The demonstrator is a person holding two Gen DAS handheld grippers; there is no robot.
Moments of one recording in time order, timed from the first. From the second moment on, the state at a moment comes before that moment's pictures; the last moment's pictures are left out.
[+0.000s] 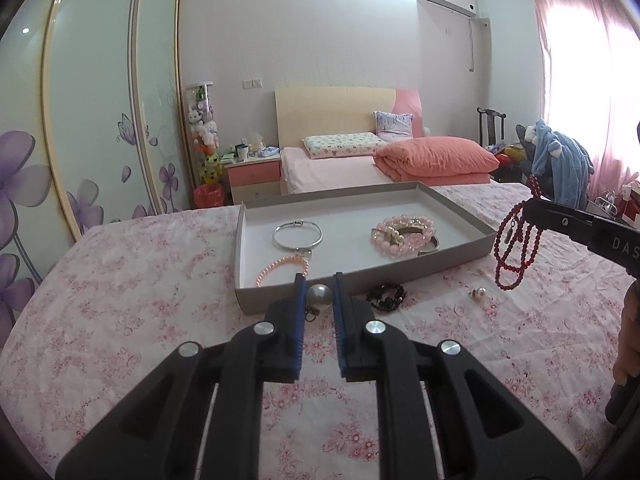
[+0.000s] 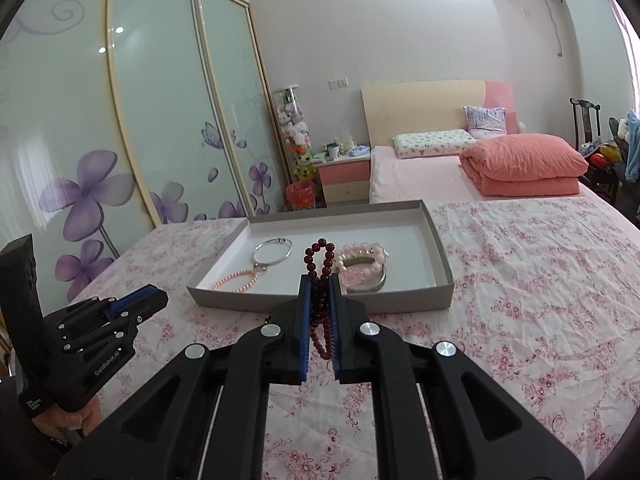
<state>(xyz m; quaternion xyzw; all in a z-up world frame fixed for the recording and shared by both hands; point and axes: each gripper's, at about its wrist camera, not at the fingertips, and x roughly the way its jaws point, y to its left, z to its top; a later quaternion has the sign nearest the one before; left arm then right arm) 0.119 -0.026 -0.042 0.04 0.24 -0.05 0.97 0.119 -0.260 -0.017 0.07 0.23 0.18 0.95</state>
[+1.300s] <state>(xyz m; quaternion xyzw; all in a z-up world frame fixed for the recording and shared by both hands) 0.221 -0.045 -0.014 0.02 0.23 -0.02 0.97 0.209 -0.235 0.018 0.07 0.18 0.14 0.97</state>
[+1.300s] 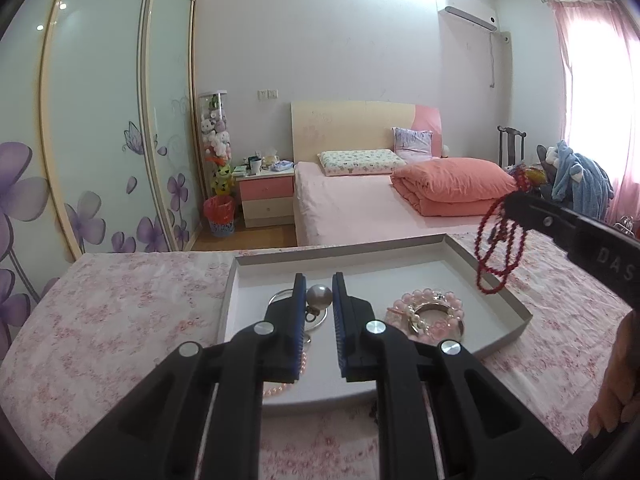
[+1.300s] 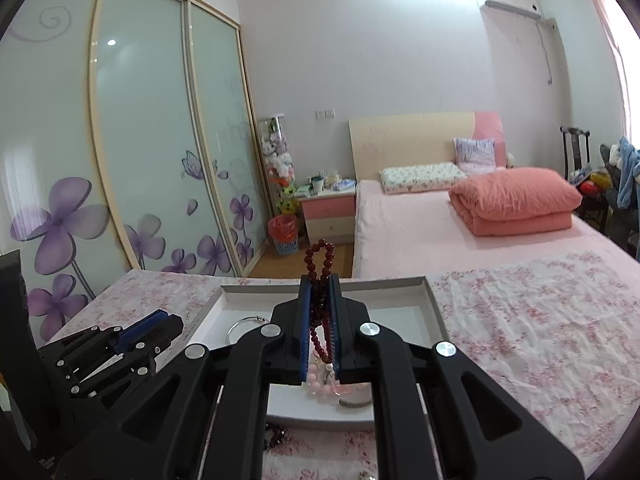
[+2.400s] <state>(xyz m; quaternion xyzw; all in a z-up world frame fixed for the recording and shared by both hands) 0.259 -0.011 -0.035 -0.02 0.26 -0.01 0.97 0.251 -0.250 -0.015 0.10 0.26 0.13 0.95</state>
